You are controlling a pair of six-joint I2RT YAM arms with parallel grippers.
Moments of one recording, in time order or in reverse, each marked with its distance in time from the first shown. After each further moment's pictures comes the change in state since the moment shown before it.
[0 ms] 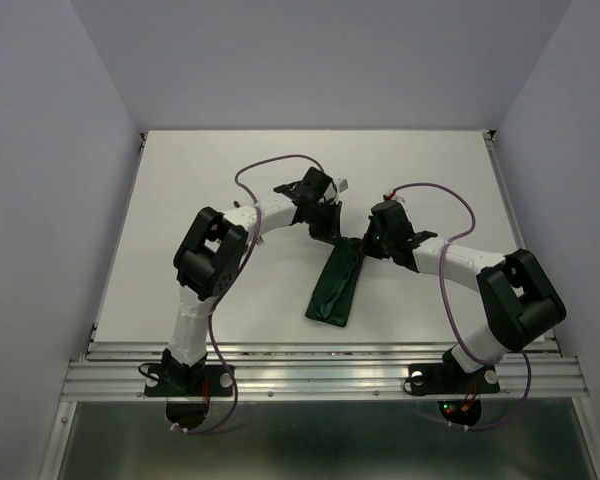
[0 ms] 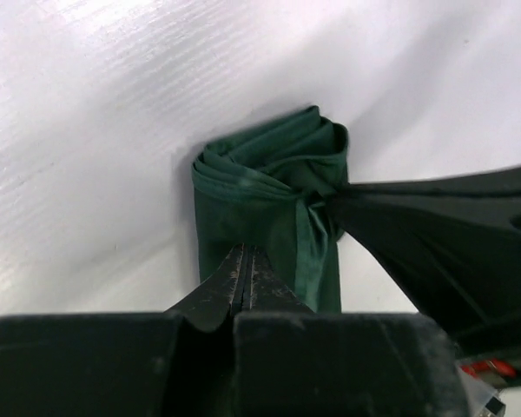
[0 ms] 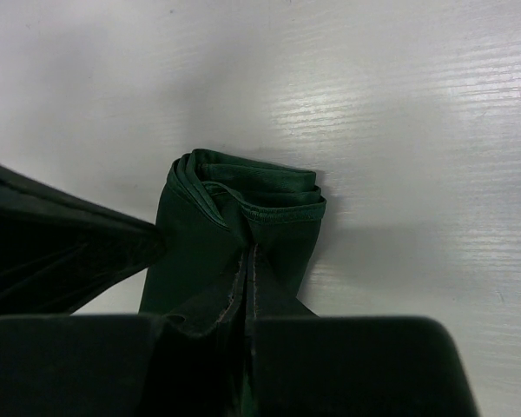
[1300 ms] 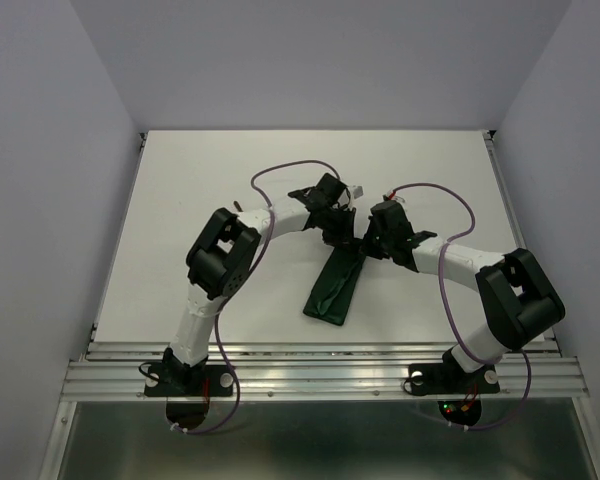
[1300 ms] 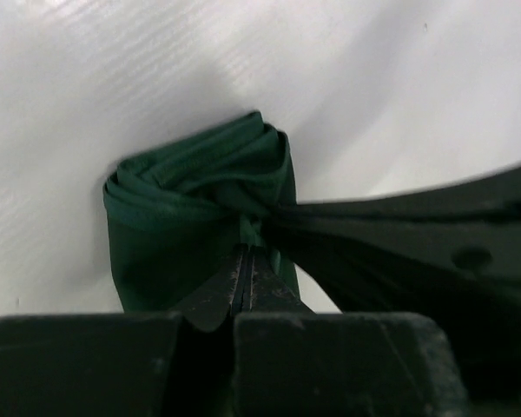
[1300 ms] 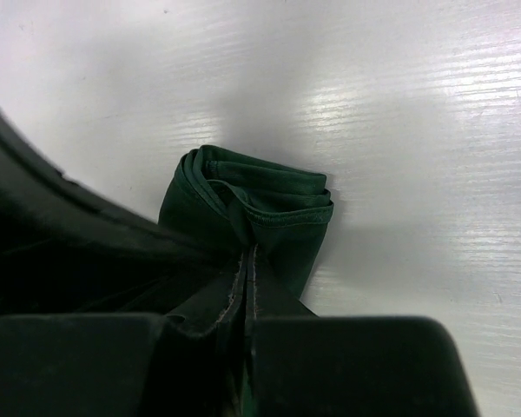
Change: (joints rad) left arm -0.063 0.097 0.069 0.040 0.039 -0.026; right arm 0.000 0.006 0.001 -0.001 0.004 0.001
